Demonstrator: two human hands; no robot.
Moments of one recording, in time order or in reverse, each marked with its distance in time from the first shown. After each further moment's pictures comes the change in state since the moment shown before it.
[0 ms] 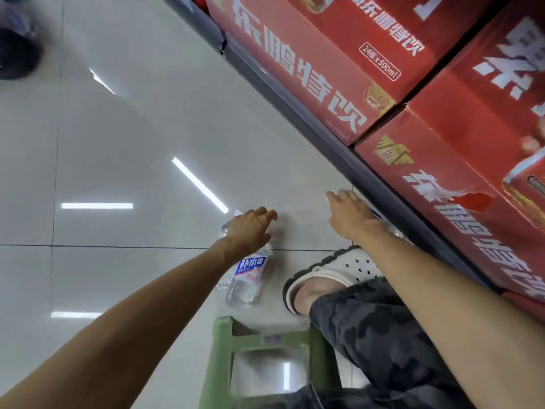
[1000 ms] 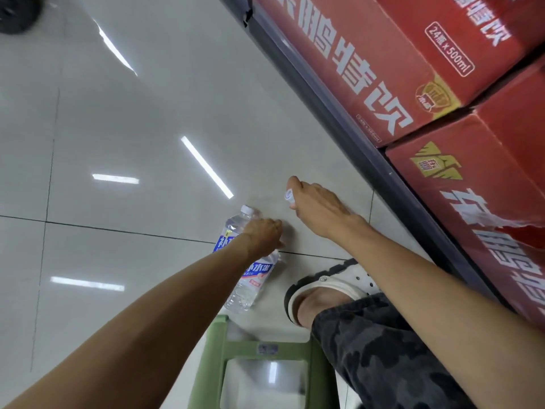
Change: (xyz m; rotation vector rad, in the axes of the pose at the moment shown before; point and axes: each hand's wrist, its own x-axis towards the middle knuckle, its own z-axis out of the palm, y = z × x) left_hand 0.028 0.003 0.032 0.071 -0.214 -0.048; right_hand 0.029 -0.071 -0.021 0.084 0.141 -0.390
